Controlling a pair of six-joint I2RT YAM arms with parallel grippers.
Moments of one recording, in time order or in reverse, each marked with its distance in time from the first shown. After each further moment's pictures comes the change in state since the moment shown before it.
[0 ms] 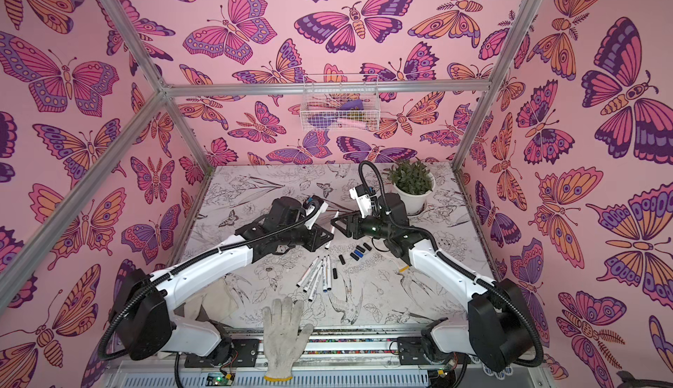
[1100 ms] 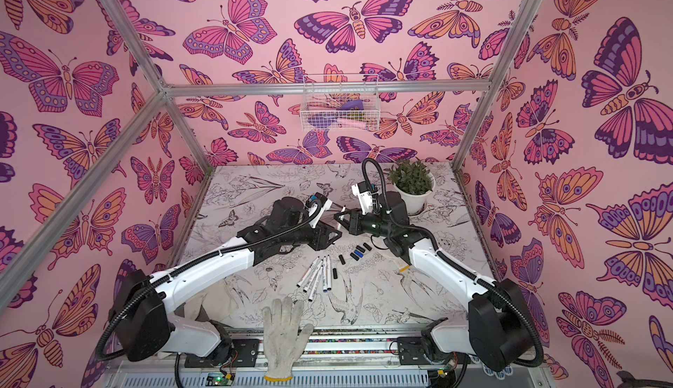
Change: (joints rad) left arm -0.038 -0.007 -0.001 0.099 -0.026 -0.019; right arm -0.002 -0.006 0.009 0.026 0.042 0.079
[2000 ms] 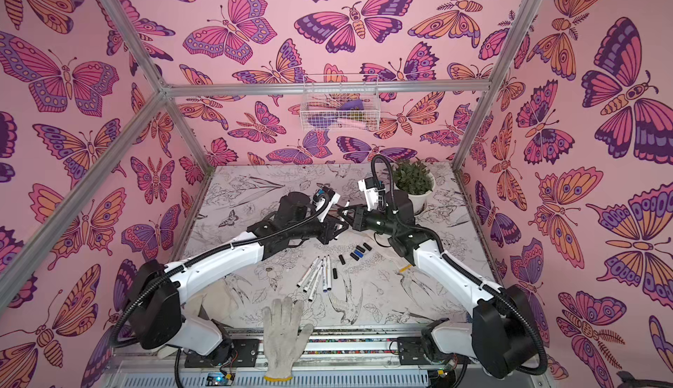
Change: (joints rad) left arm -0.011 0.091 0.061 0.113 0.035 -0.003; right arm -0.037 -0.037 -0.009 0.039 -0.011 0.078
